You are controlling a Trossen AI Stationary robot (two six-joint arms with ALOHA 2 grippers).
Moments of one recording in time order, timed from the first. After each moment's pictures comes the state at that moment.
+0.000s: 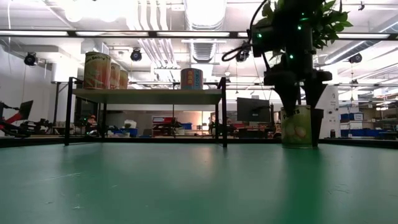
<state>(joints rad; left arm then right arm) -0.28 0.78 0.84 -0.23 -0.57 0.09 -0.32 1.53 1.10 -1.10 0.18 0.71</state>
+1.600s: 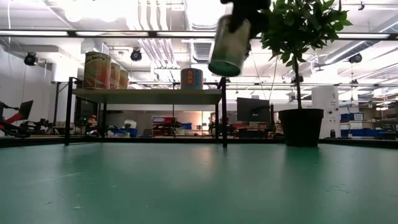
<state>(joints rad) -0.28 0.75 0.82 -0.22 -0.57 0.15 -0.02 1.69 1.77 -1.18 0.03 0.33</state>
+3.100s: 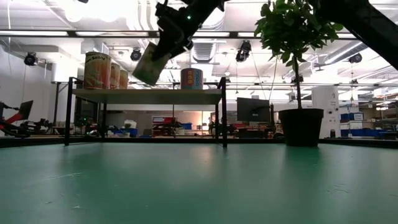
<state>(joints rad) -0.28 0.63 0.75 -0.17 -0.56 0.14 -0.24 2.21 2.33 -0.80 0.08 -0.30</state>
